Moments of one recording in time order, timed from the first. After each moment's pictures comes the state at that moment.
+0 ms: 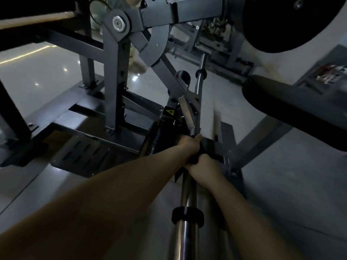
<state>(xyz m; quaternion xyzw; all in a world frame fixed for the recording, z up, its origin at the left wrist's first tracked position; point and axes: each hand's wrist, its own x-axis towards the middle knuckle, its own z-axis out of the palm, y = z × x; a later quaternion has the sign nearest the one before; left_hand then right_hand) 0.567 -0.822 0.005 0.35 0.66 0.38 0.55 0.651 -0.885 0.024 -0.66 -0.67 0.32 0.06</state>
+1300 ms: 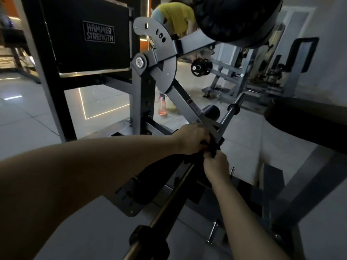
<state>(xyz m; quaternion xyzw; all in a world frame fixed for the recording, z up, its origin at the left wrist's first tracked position) 0.532 -0.768 0.040 0.78 0.61 0.15 -0.06 0.670 -0.753 -0.019 -0.54 -0.69 0.34 0.34</state>
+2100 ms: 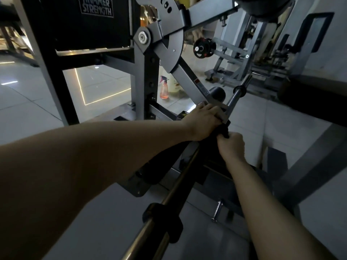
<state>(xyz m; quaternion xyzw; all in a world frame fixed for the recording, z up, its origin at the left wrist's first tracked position) 0.532 -0.753 0.014 0.79 0.57 0.09 -0.22 0.677 -0.744 -0.018 -0.56 -0.66 0.34 0.36</state>
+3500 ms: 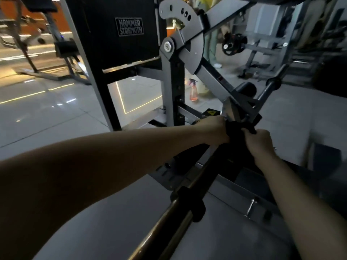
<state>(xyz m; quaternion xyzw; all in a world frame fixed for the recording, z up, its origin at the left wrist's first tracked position) 0.565 -0.842 0.049 0.61 0.78 0.07 0.09 0.685 -0.740 -0.029 -0.54 -0.64 0.43 0.33</state>
